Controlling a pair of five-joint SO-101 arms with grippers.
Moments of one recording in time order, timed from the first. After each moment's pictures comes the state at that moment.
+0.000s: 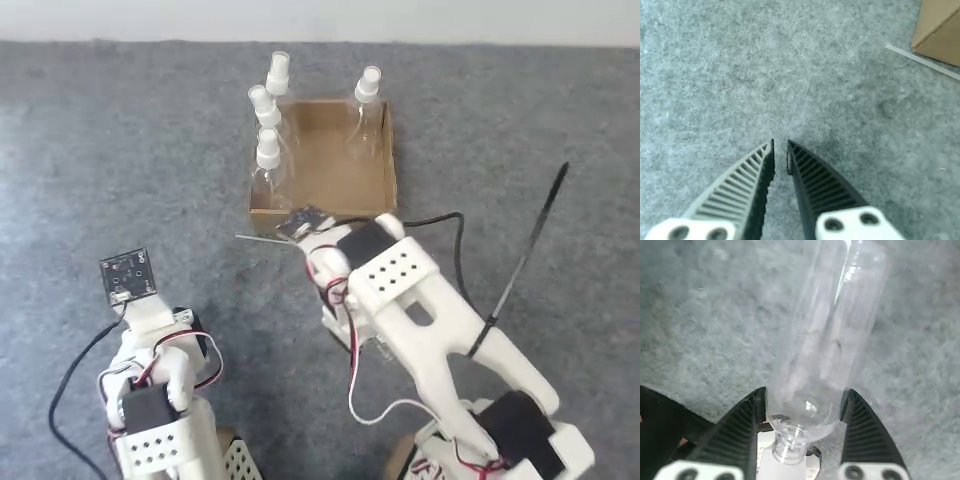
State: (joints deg) left arm -21.8 -103.5 97.1 72.2 8.7; right arm -38.6 -13.3 25.1 92.7 7.8
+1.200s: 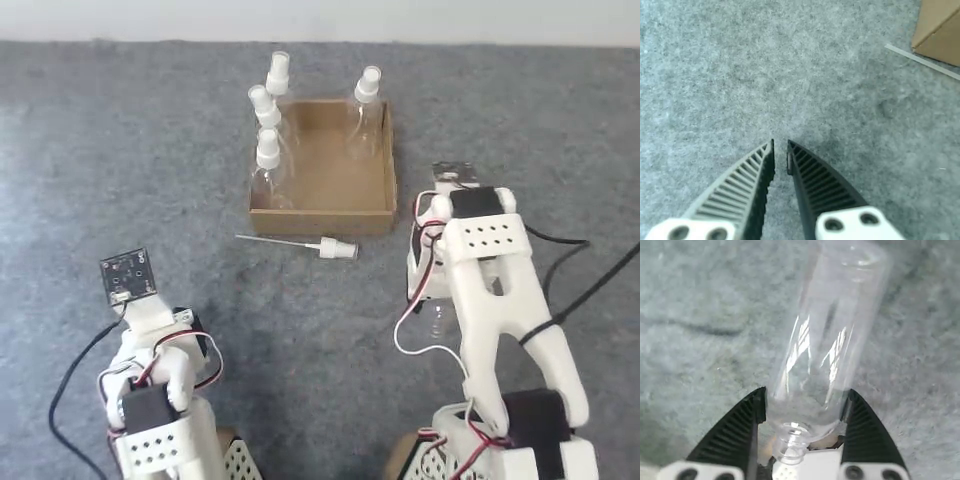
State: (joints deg) left arm -21.8 -103.5 97.1 72.2 8.7; right arm -11.0 -13.3 25.1 92.7 -11.6
